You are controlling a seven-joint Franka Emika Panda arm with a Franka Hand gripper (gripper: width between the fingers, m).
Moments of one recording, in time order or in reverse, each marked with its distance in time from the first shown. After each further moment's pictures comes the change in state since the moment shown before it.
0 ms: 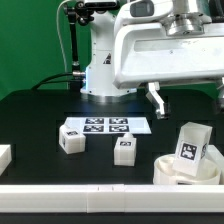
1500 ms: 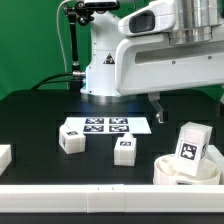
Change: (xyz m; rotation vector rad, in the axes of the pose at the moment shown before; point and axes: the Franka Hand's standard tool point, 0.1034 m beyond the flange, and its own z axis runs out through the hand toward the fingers) arm -0.020 -0.008 0.002 0.040 -0.448 0.252
